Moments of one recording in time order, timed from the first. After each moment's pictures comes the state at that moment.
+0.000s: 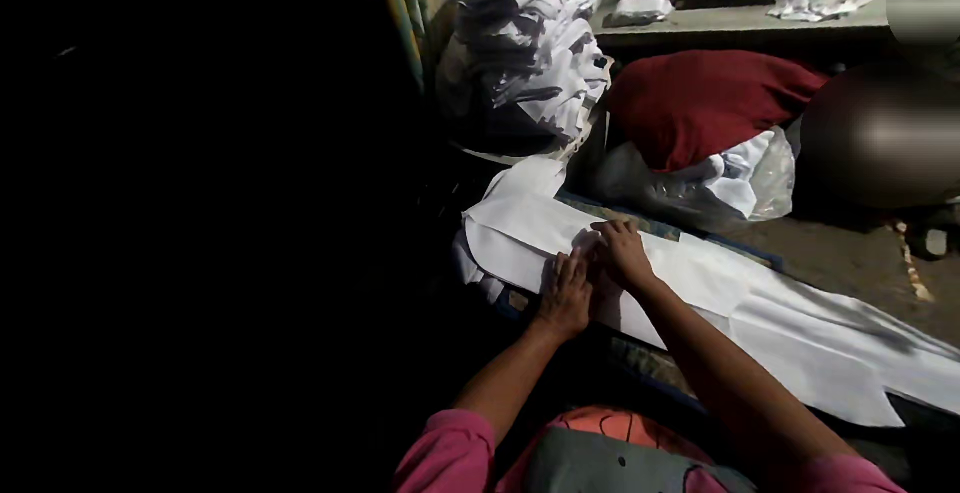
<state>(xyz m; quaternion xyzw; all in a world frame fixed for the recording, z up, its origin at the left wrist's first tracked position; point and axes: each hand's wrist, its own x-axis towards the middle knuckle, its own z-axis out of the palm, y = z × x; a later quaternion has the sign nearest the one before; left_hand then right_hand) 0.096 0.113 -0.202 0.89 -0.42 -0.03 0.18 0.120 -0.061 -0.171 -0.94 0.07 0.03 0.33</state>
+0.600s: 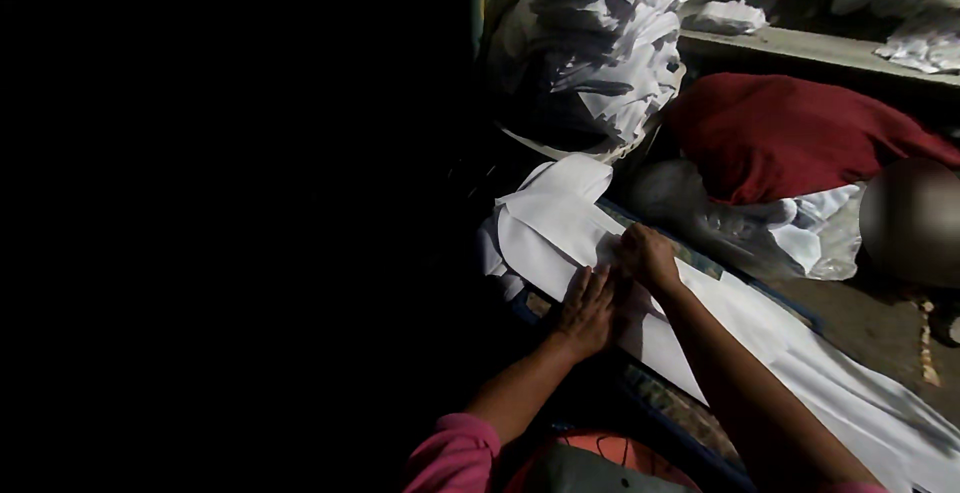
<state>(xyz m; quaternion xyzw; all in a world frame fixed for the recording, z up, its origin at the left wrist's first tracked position) 0.092 0.114 -0.219 0.90 -0.39 0.05 0.19 0.162 -0.057 -0.174 -0.95 0.04 0.03 0.31</state>
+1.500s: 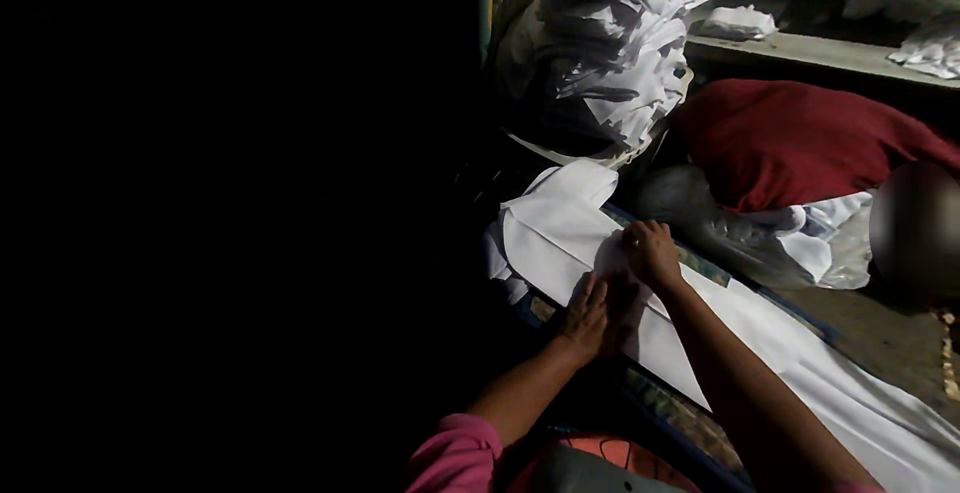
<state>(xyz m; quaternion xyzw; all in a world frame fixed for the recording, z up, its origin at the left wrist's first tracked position) 0.090 0.118 -0.199 0.91 -0.37 -0.08 0.19 0.175 -0.053 -0.162 -0.96 0.04 0.06 0.29</state>
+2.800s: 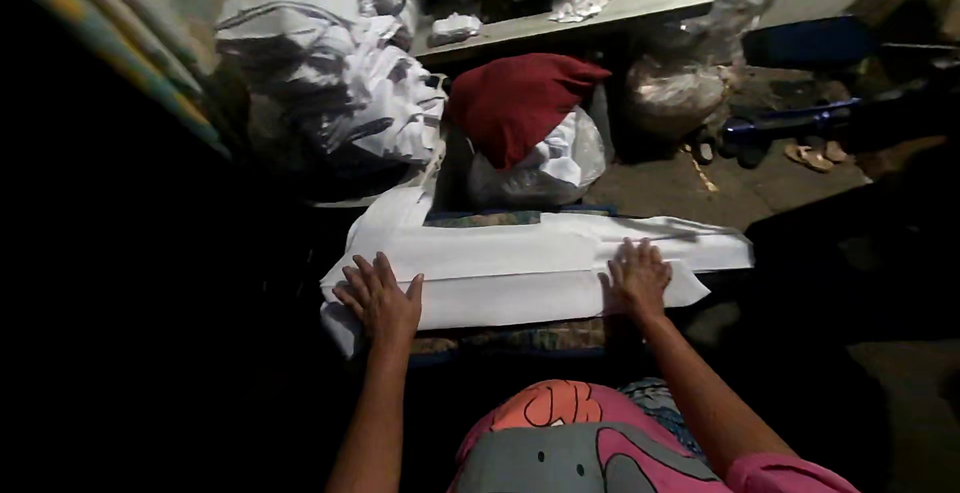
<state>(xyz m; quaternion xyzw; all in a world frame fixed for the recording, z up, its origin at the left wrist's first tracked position) 0.167 0.153 -0.157 0.97 -0.20 0.05 0.09 -0.092 -0.169 -0.235 -0.87 0.45 -0.08 0.19</state>
